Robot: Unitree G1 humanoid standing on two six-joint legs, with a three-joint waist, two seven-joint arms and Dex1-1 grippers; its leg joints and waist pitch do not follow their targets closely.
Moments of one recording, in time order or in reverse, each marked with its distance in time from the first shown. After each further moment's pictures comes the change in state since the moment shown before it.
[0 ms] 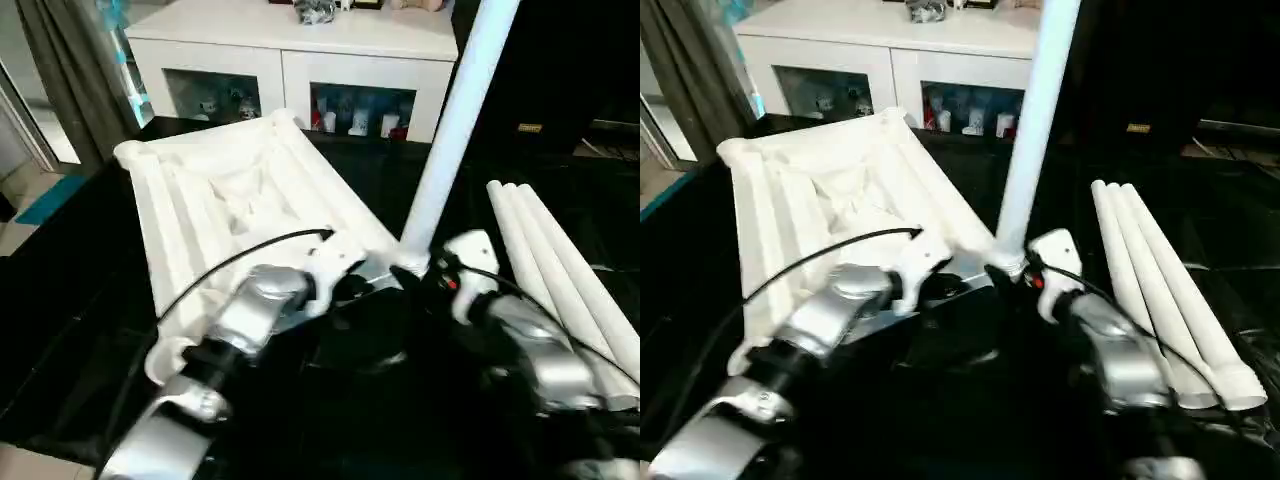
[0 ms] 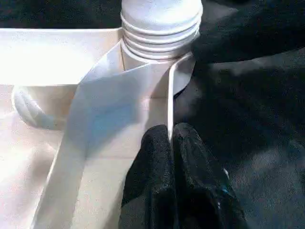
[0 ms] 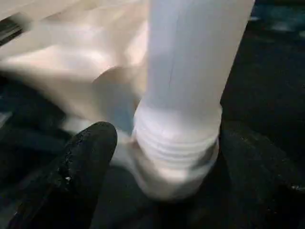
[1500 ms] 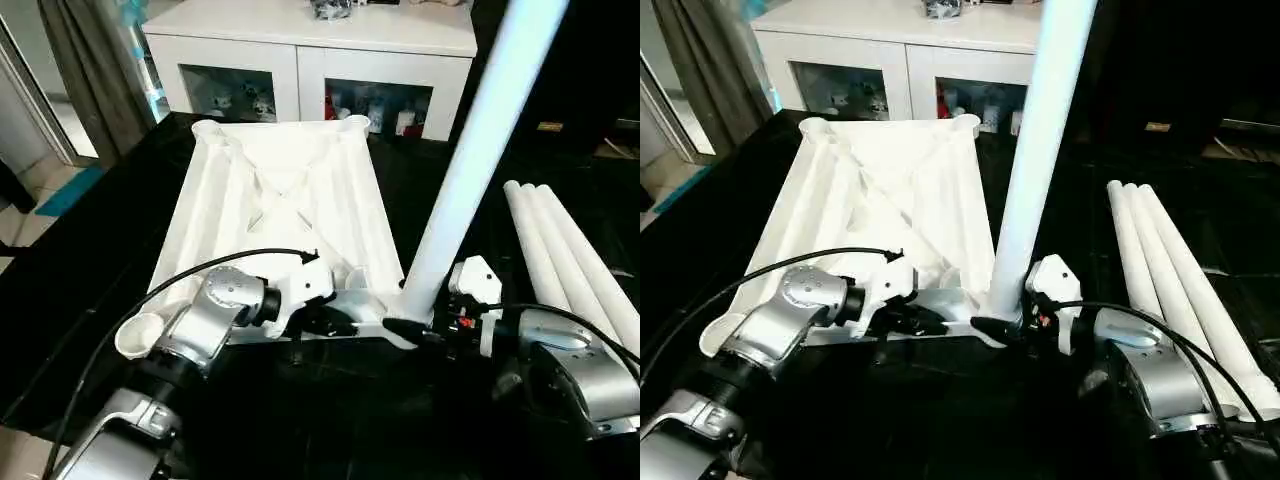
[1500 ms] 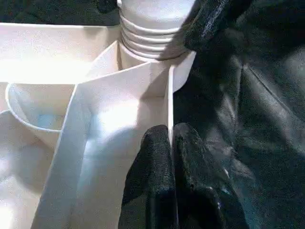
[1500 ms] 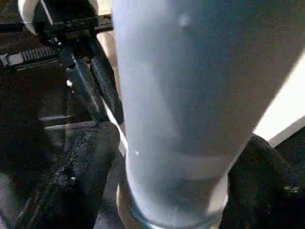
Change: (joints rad) left arm 0.062 0.154 -0.044 -0.085 -0.056 -0.134 -0.384; right arm 0.061 -0.115 0.065 -0.166 0.064 0.034 0.279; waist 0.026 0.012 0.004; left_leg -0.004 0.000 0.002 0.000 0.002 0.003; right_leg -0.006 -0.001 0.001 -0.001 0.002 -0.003
